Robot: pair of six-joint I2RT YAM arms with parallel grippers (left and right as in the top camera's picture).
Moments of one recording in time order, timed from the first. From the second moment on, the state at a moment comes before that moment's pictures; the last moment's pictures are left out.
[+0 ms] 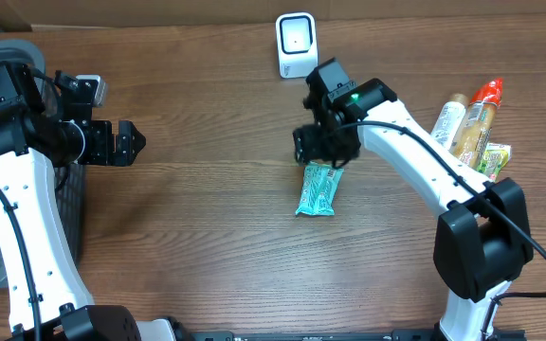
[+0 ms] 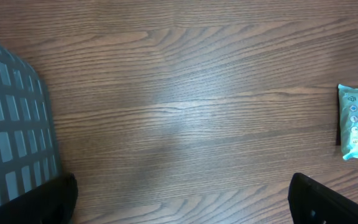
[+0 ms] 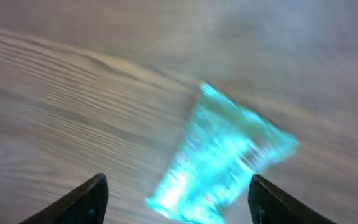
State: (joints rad) left arm 0.39 1.54 1.62 -1.26 0.32 0.40; right arm 0.51 1.97 1.64 -1.04 -0.20 0.34
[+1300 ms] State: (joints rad) left arm 0.39 1.54 1.62 -1.26 0.32 0.40; right arm 0.49 1.90 1.30 -0.97 -0.26 0.65
